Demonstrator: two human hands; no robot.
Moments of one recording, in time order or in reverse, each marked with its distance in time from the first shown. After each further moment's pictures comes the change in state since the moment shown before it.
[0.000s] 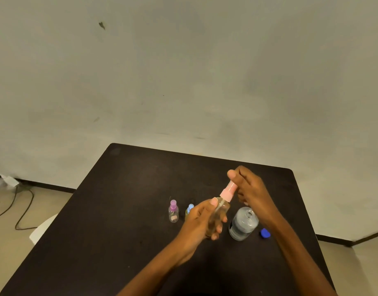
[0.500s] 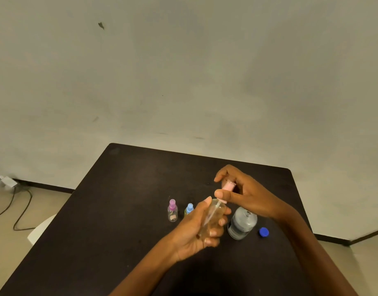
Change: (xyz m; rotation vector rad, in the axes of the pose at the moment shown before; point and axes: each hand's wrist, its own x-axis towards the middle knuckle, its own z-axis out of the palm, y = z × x) left_hand -0.003 0.003 -0.007 -0.430 -0.297 -0.209; right_hand 0.000 -0.016 -0.013 -0.264 -0.398 -0.151
